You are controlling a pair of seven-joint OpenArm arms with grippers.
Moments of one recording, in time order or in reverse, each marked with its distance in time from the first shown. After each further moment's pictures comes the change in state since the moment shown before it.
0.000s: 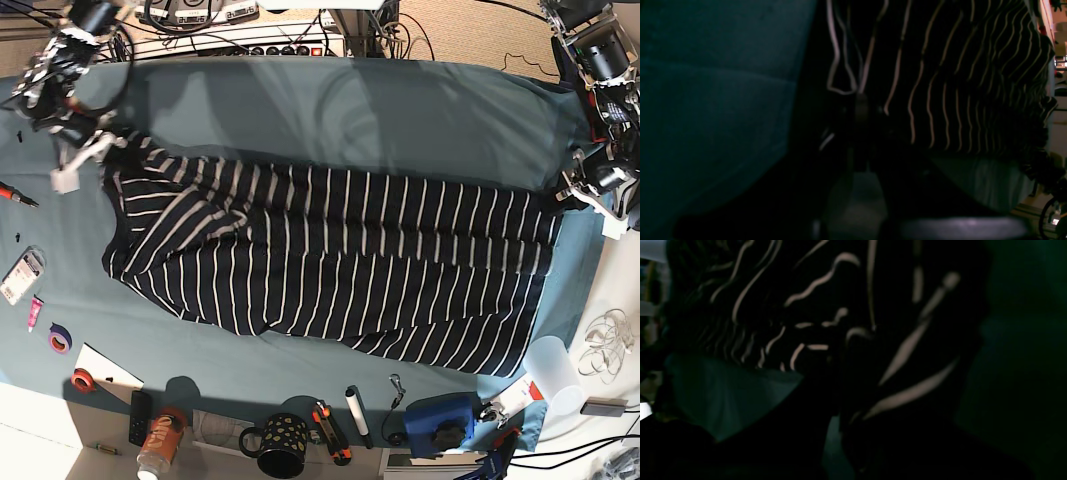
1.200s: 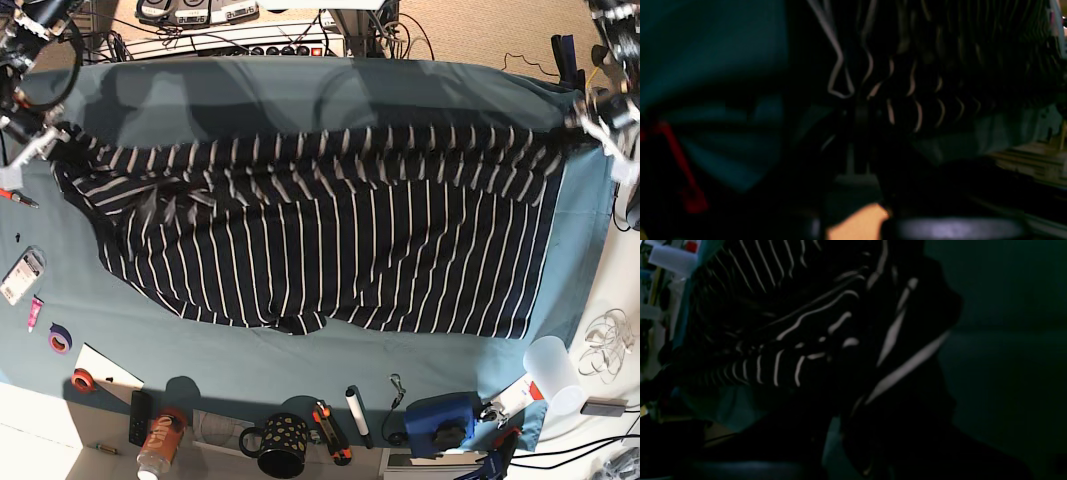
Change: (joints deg) left arm 21.3 0.0 -6.2 20.5 -11.0 -0.4 11.2; right arm -5.9 9.8 5.7 0.1 14.4 0.2 -3.8
